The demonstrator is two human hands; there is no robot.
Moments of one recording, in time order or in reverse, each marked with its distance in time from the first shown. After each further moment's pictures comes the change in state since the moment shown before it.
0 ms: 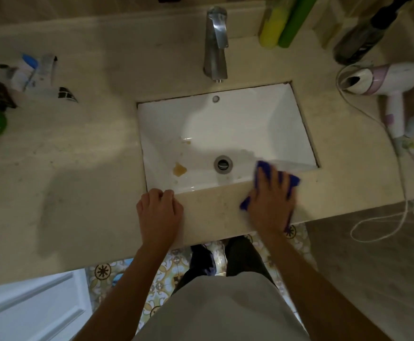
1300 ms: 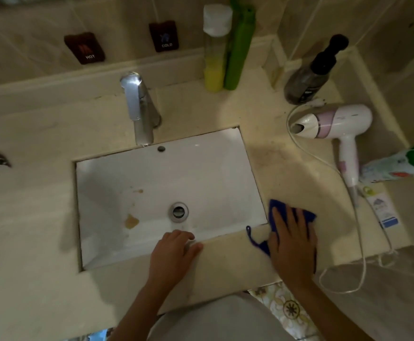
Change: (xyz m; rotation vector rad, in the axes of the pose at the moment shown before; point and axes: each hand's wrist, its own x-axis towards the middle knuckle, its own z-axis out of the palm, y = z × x) left_hand 0.050 0.170 0.032 -0.210 -0.431 0.118; right_hand 0.088 0.189 -0.005 0.089 0.072 -0.121
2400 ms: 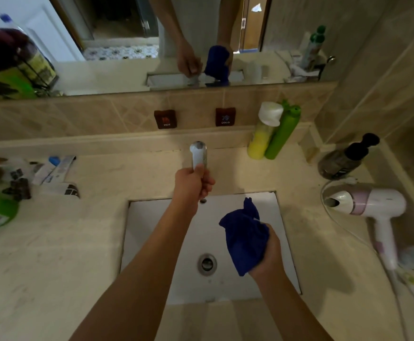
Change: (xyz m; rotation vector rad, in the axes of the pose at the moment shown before) left_hand 0.139 0.066 -0.233 -1.316 0.272 -0.313; right_hand 0.131 -0.182 -0.055 2.498 -0.585 0.970
